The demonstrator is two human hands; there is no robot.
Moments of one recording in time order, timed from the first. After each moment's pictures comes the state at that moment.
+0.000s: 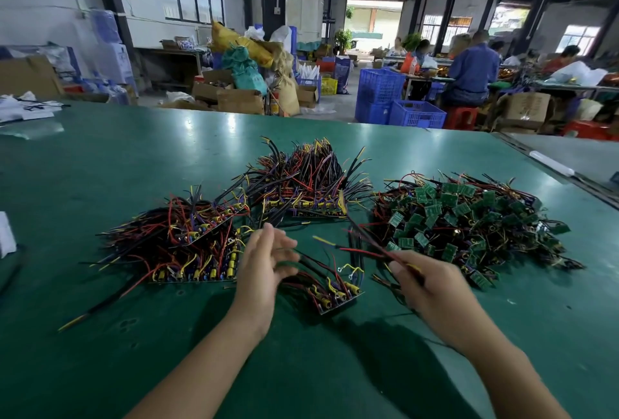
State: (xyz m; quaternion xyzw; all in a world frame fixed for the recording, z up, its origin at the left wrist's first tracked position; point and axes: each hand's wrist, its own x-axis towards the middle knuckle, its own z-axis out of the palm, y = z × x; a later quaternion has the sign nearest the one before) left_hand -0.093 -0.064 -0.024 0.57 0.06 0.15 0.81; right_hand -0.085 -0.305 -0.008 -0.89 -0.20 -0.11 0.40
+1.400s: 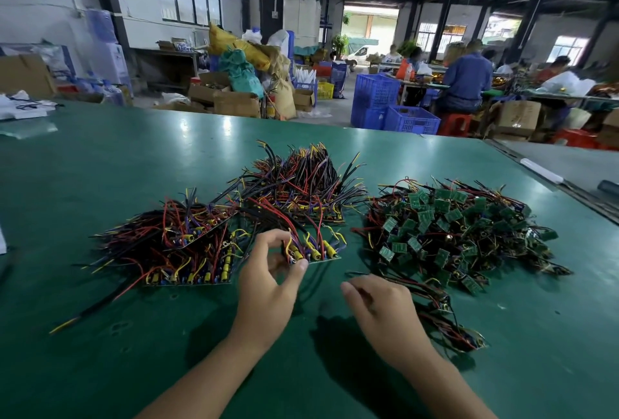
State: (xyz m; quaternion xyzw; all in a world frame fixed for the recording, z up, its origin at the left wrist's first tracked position) left_hand -0.108 -0.077 -0.030 0.73 -0.06 0.33 0.60; right_hand -0.091 -0.259 -0.041 -0.89 -0.23 -0.17 0.35
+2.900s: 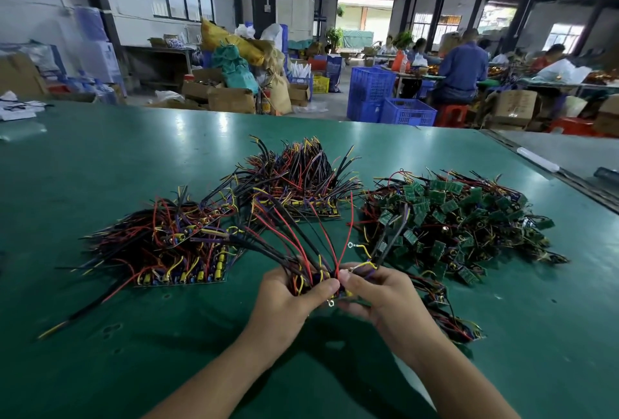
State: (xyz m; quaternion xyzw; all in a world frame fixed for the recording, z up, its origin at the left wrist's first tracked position) left_hand -0.121 -0.099 -0.026 0.69 -0.10 0.10 0.71; right_hand -0.095 -0.257 -0.021 -0.59 -0.04 0.14 0.79
